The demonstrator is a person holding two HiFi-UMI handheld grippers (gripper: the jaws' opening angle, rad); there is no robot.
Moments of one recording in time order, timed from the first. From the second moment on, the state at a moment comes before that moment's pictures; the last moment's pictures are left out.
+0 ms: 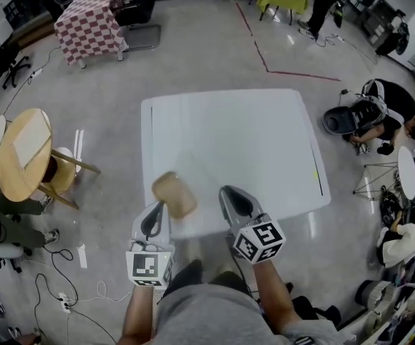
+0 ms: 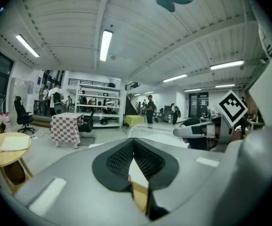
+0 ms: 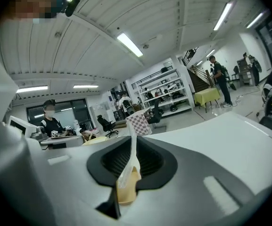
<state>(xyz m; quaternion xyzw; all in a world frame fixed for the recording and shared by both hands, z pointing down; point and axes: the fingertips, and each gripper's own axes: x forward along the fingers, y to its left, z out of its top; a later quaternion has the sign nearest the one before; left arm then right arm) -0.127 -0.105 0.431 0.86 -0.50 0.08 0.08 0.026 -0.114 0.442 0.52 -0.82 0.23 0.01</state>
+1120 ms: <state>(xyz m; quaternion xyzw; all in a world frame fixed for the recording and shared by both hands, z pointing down) -0.071 -0.091 0.385 0.91 -0.42 0.05 0.03 0.081 -0.056 0.390 0.63 -0.77 0.06 0.05</state>
